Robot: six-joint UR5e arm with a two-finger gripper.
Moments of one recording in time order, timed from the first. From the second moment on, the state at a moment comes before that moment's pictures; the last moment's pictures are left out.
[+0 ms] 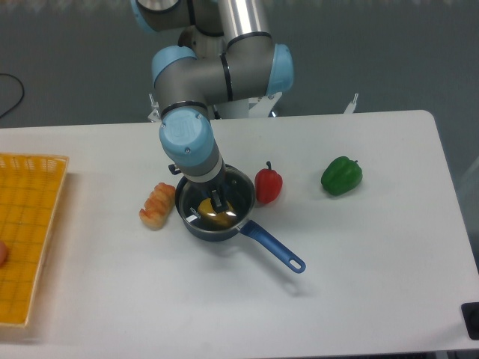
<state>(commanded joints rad) 2.27 -1.87 -1.67 -1.36 1.69 1.44</state>
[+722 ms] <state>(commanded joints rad) 2.34 -1.86 -1.54 -1.35 1.64 1.45</state>
